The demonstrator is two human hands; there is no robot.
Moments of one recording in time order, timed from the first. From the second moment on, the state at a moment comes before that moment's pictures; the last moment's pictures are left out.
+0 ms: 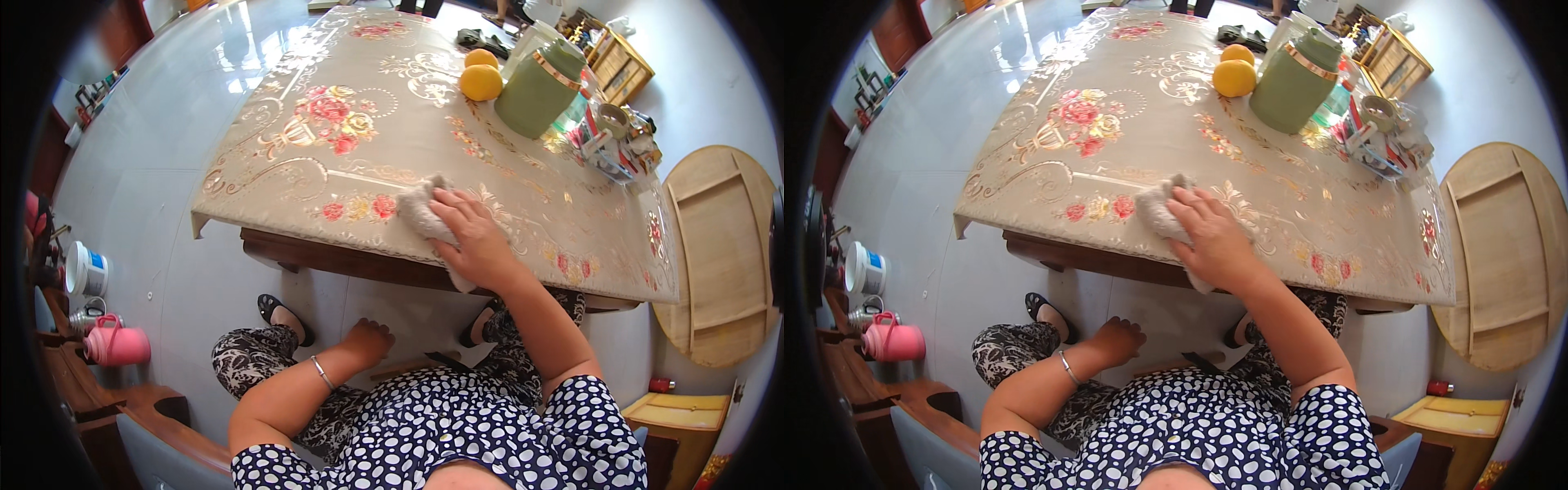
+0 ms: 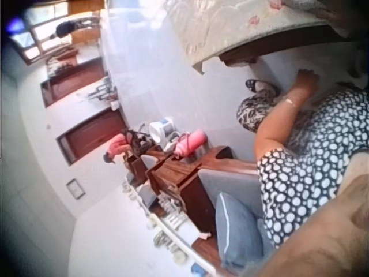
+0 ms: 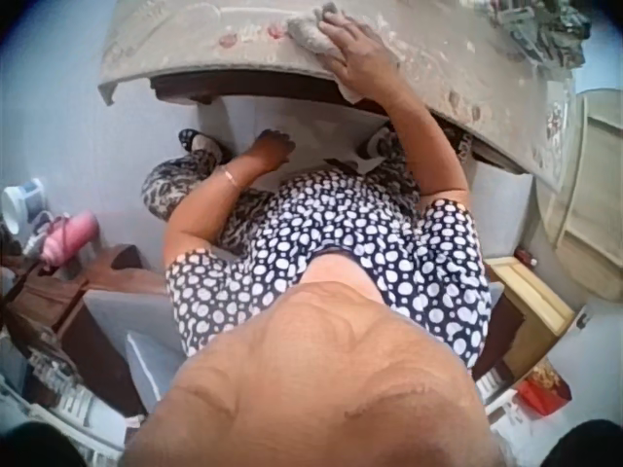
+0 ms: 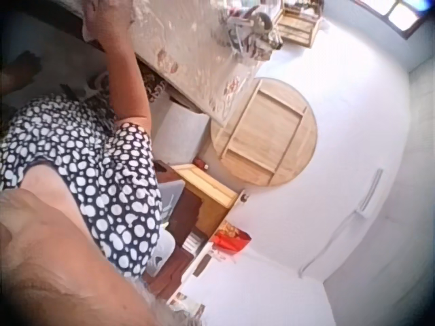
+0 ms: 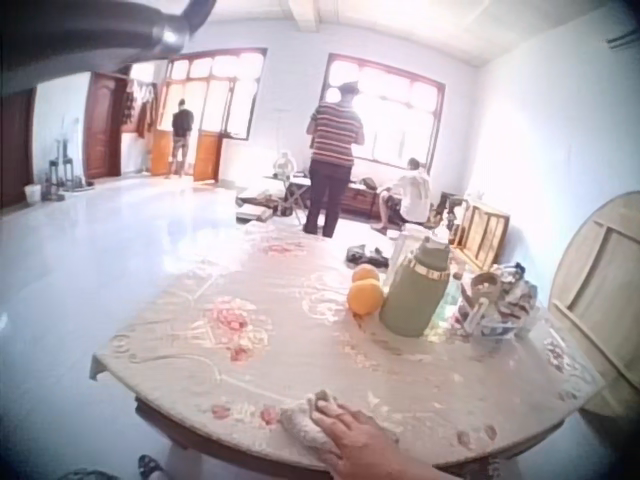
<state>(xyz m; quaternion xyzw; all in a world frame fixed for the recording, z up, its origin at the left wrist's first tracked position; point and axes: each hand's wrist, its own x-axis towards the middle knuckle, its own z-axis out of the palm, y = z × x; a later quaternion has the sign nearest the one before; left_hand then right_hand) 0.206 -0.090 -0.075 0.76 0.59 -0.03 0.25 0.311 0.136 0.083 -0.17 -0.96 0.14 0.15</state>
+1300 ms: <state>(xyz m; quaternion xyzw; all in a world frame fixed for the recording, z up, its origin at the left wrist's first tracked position) 0.202 -0.070 -0.084 0.76 0.60 -0.06 0.22 0.411 0.151 0.087 -0.22 -0.95 0.13 0.16</state>
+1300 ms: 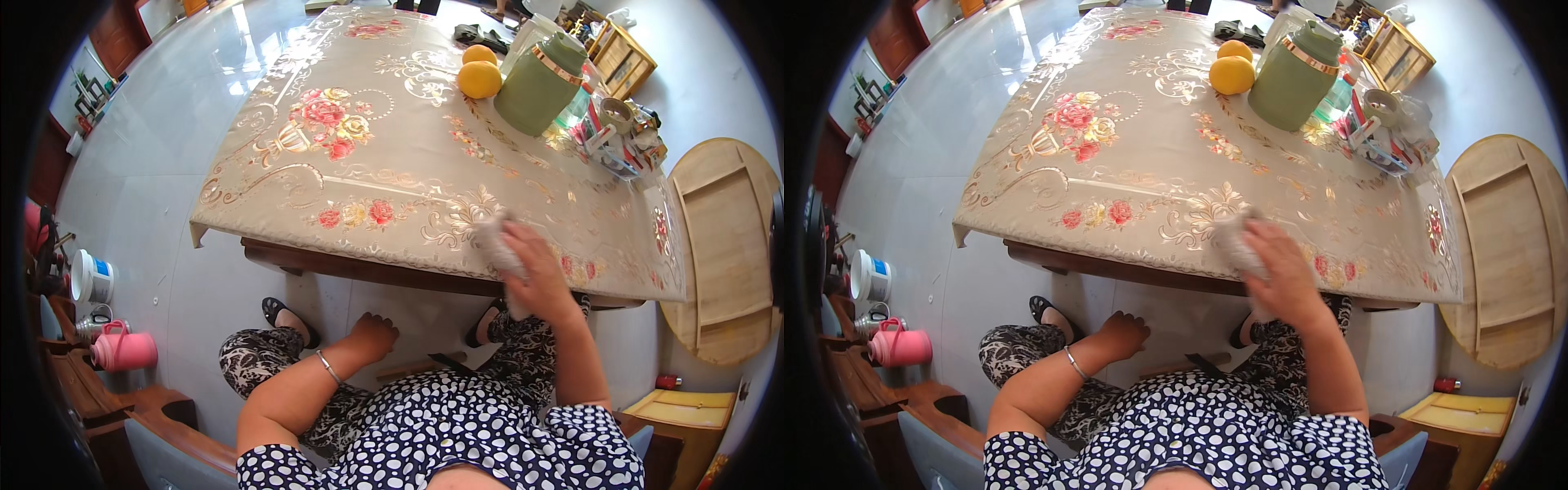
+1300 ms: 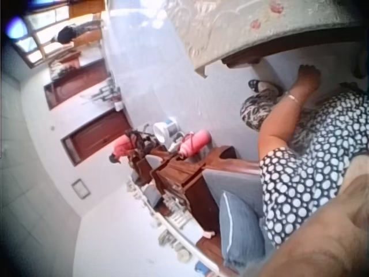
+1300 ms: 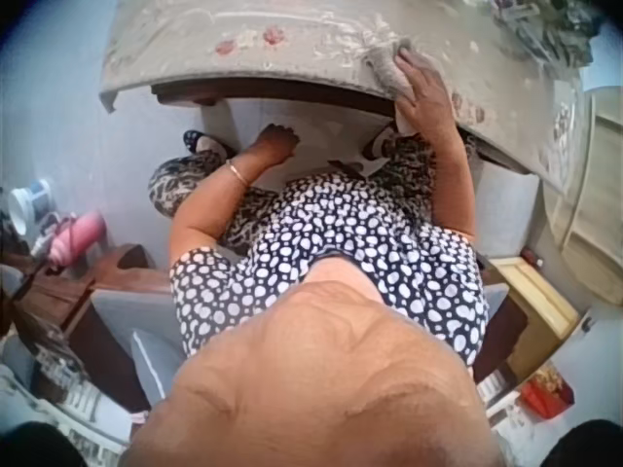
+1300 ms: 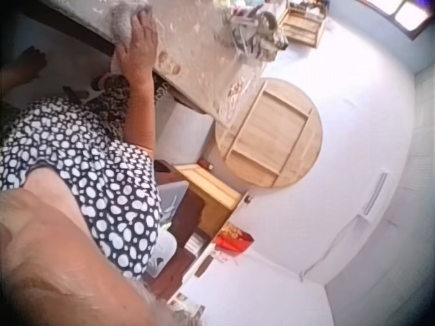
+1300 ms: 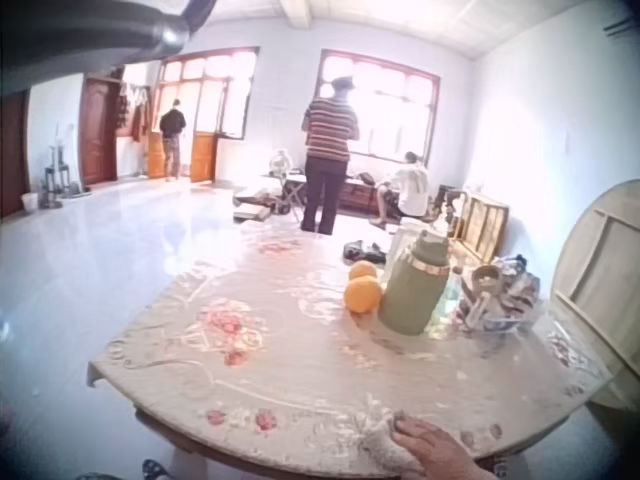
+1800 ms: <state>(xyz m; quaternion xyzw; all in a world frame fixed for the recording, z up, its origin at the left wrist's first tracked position) 0.205 -0.072 -0.084 0.76 0.59 -0.07 0.25 0.669 0.309 0.054 -0.63 -0.75 0.07 0.19</state>
